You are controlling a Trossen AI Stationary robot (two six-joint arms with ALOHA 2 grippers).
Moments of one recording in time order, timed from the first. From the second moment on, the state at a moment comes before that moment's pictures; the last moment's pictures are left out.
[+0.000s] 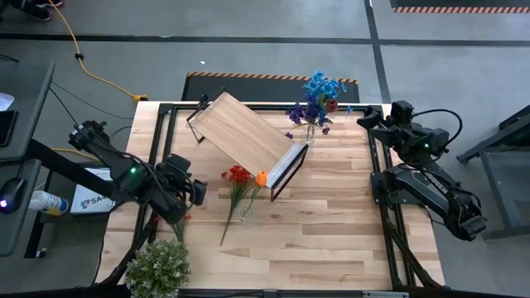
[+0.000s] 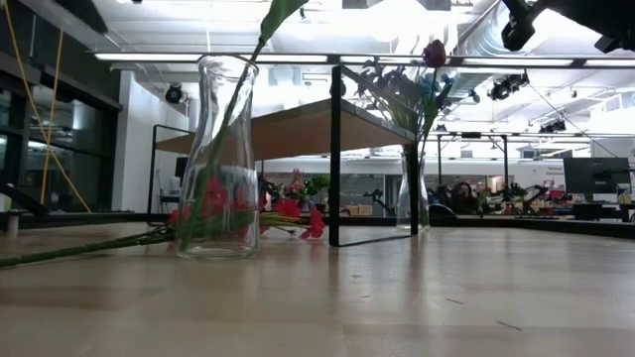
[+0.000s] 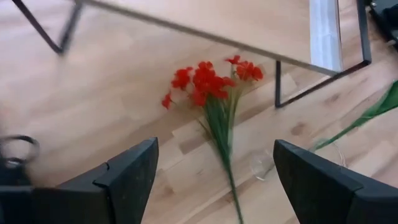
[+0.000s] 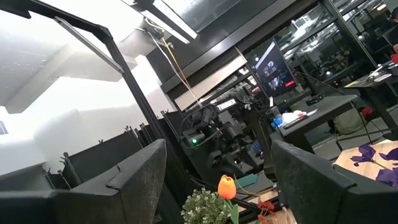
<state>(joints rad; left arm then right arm) -0.63 1.22 1.29 -1.43 -0.66 -1.71 -1.13 0.58 0.34 1.15 -1.09 1.42</state>
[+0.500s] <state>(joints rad) -0.58 1.22 0.96 -0.91 -0.45 -1.59 -1.13 0.58 0.34 1.15 -1.05 1.42</state>
